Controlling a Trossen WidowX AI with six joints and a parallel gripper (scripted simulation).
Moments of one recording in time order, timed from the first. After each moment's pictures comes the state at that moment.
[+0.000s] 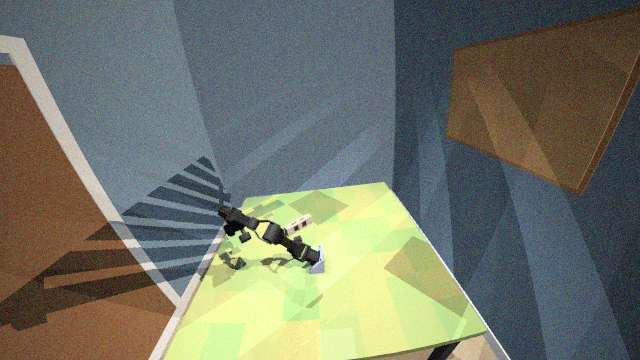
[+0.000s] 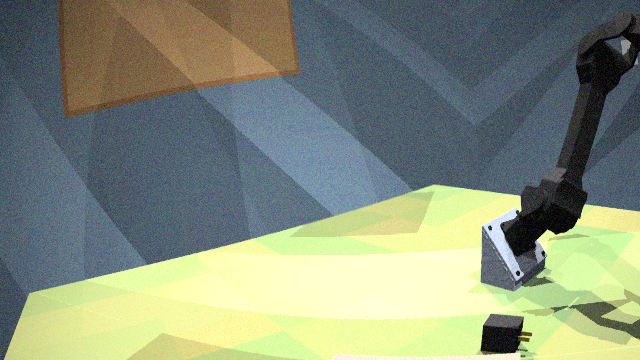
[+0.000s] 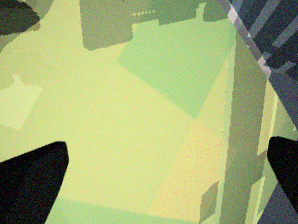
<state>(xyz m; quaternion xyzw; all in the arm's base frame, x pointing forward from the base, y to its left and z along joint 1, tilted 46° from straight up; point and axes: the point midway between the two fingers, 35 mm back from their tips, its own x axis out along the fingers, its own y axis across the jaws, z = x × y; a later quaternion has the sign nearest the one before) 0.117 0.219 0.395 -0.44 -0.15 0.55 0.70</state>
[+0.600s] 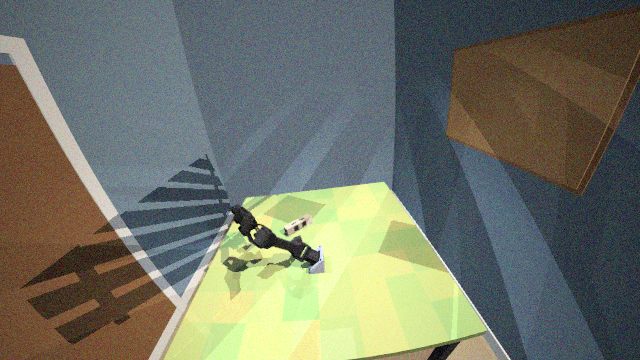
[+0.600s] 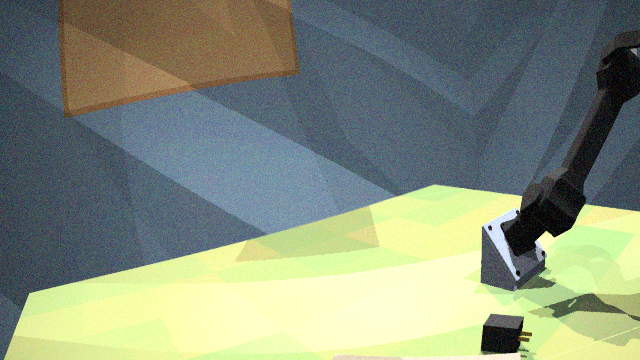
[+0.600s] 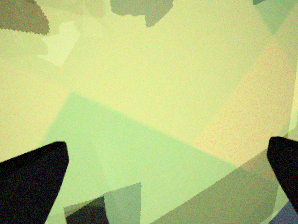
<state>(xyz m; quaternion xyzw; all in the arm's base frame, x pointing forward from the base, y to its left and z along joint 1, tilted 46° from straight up) 0.168 0.211 0.312 -0.53 -0.05 0.56 0.64</state>
